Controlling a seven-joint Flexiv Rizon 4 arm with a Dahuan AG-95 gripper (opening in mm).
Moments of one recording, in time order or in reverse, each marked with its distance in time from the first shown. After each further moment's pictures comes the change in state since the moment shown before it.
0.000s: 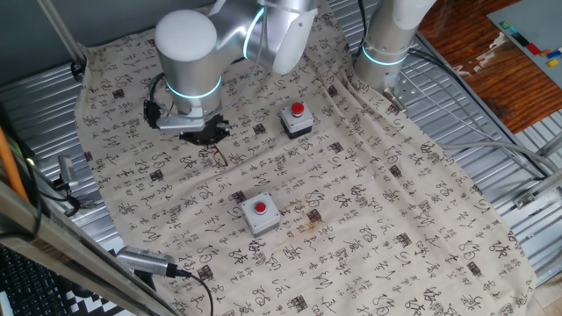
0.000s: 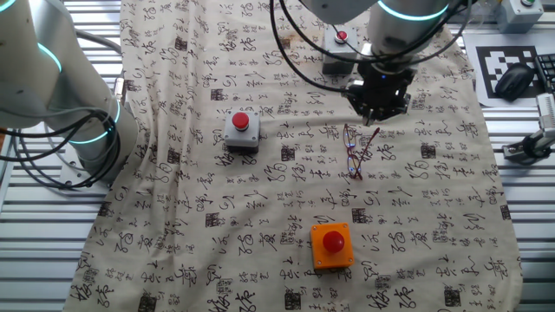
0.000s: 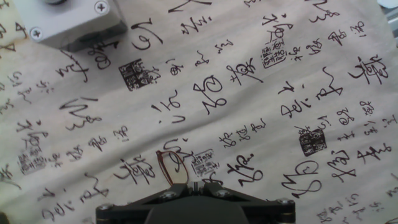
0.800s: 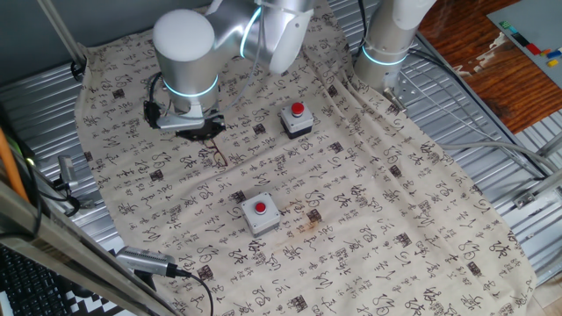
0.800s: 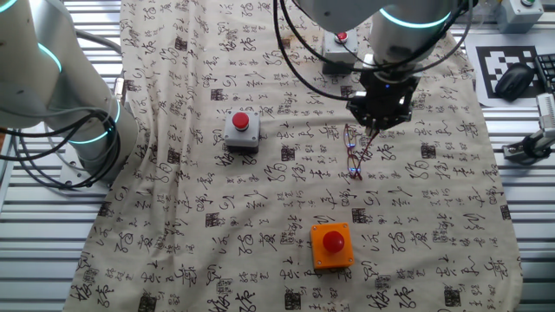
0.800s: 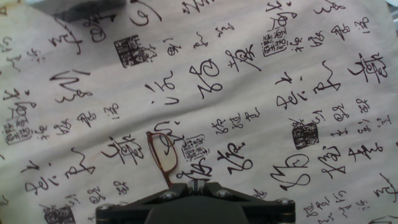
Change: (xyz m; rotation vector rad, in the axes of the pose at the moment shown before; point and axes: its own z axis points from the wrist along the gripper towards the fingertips) arm 0.018 -0.010 0.007 0.012 0.027 -0.073
